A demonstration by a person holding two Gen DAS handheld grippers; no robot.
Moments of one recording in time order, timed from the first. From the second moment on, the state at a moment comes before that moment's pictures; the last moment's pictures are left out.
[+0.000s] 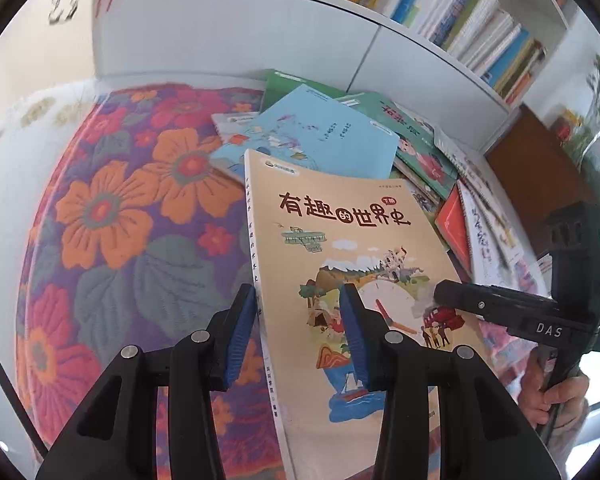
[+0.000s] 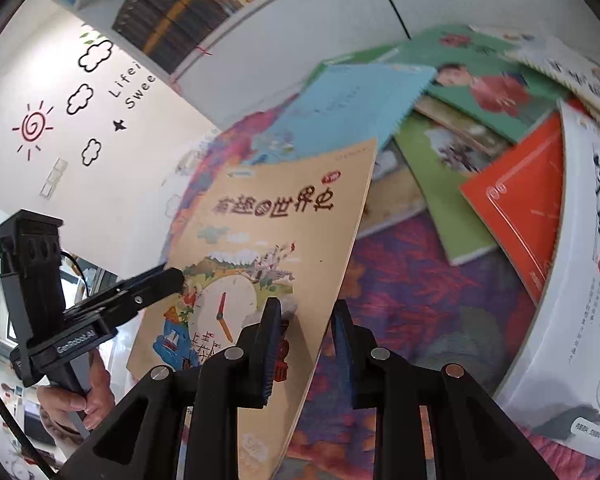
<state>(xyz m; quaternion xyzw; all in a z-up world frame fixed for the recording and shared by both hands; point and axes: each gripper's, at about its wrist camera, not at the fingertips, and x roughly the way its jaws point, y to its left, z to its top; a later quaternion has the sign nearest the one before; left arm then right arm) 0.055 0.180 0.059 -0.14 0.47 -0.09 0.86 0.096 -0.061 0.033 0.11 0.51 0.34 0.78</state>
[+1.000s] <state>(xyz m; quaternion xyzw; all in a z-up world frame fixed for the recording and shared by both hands) 0.014 0.360 0.024 -0.17 0.46 0.03 0.87 0.076 0.158 0.005 0.02 0.53 0.43 0.73</state>
